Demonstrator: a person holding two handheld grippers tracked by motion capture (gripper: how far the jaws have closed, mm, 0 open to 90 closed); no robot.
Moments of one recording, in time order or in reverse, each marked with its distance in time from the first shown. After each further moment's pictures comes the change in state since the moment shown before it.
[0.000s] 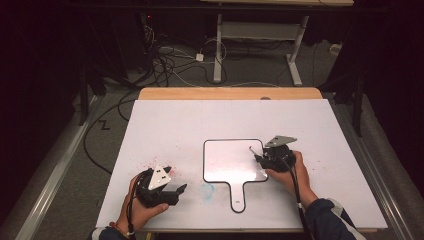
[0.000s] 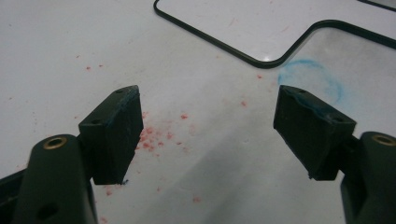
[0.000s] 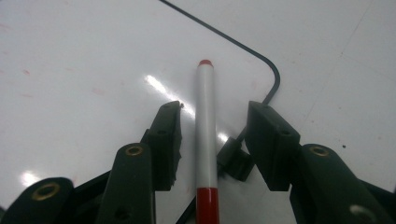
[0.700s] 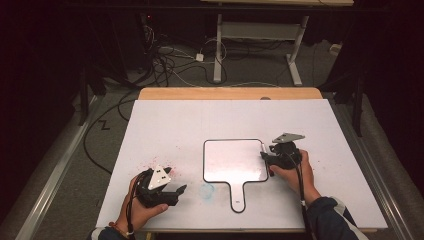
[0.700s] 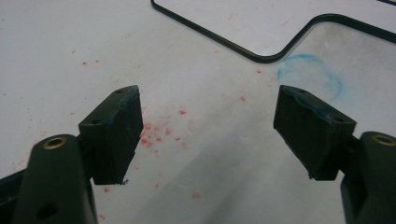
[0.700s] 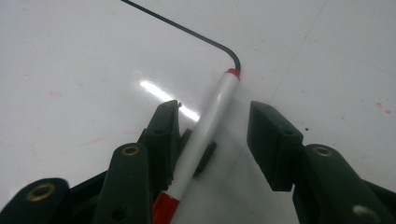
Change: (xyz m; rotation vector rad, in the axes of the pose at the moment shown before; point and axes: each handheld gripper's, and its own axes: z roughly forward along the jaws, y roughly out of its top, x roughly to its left) left arm 0.001 -0.001 0.001 0.015 -0.010 0.002; right arm -0.021 -0.007 -0.003 -0.002 -0.002 0.098
